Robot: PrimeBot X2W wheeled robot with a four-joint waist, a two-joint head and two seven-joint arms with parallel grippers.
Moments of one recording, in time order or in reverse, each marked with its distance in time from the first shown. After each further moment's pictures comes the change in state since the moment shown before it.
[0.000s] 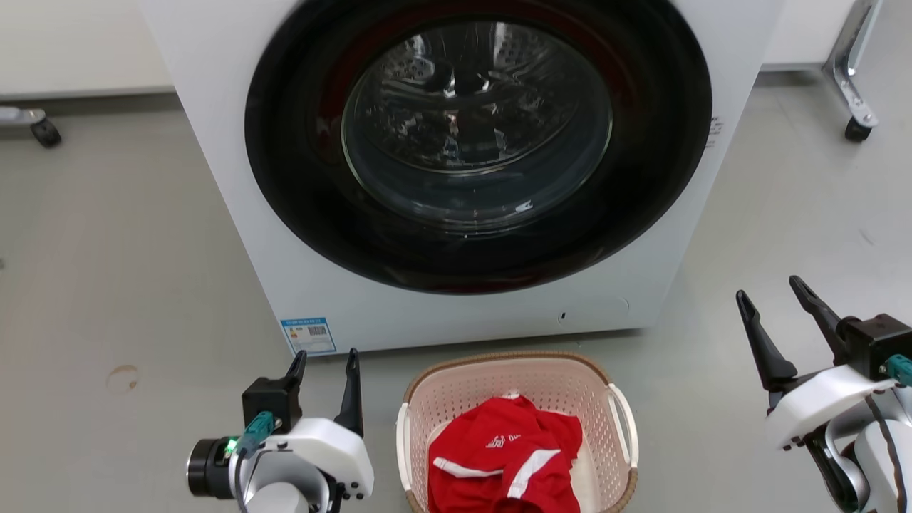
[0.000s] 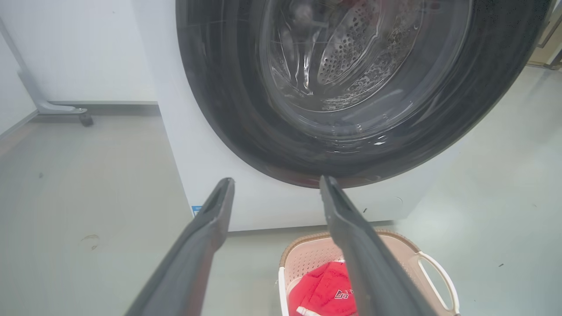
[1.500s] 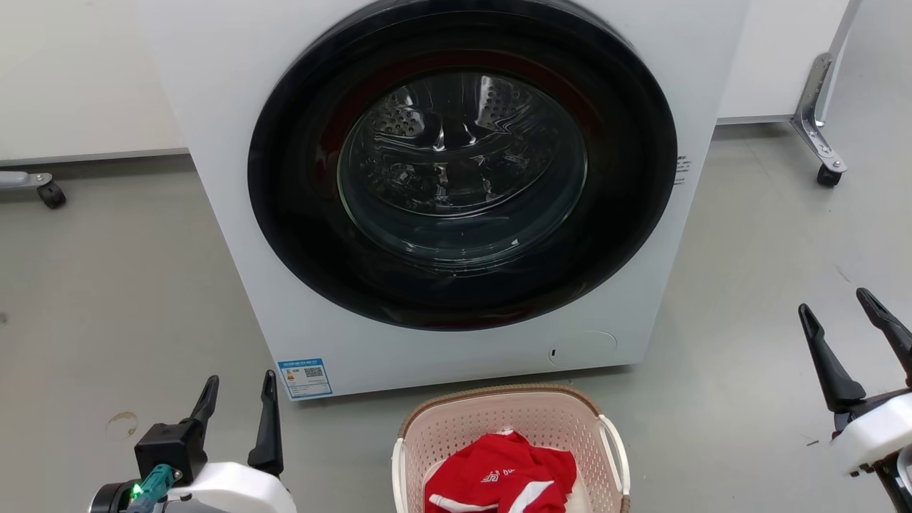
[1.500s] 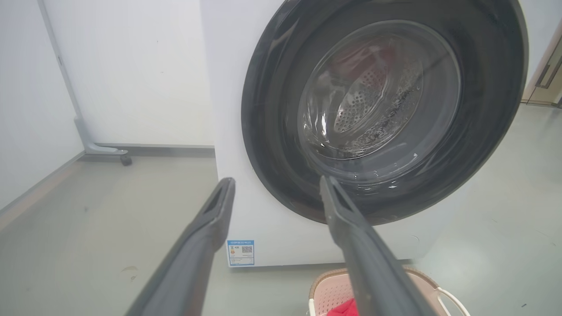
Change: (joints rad) left arm 0.264 0.162 0.153 -0.402 0.022 0.016 0.081; right arm 0.185 -0.100 -0.132 -0.246 -0.014 0.000 0.073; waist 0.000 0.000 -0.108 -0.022
